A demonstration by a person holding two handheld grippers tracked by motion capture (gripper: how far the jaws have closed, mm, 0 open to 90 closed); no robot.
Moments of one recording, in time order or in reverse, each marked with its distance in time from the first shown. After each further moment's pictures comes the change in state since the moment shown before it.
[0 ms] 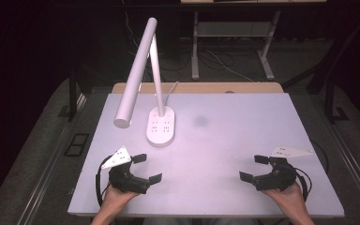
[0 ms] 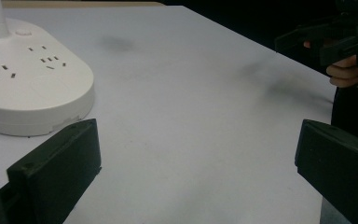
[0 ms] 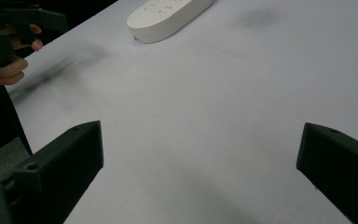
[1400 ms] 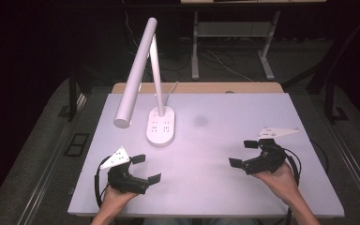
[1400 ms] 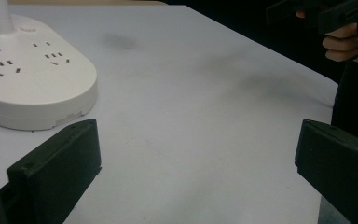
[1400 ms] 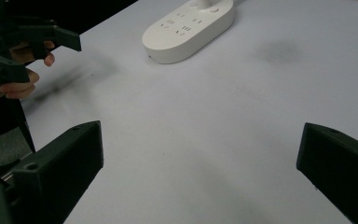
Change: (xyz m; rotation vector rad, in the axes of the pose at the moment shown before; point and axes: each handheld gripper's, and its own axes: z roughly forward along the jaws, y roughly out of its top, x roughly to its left) left arm 0.000 -0.001 -0.003 0.000 0.007 -0.016; right arm 0.011 0.058 0.018 0.053 0.039 -0.068
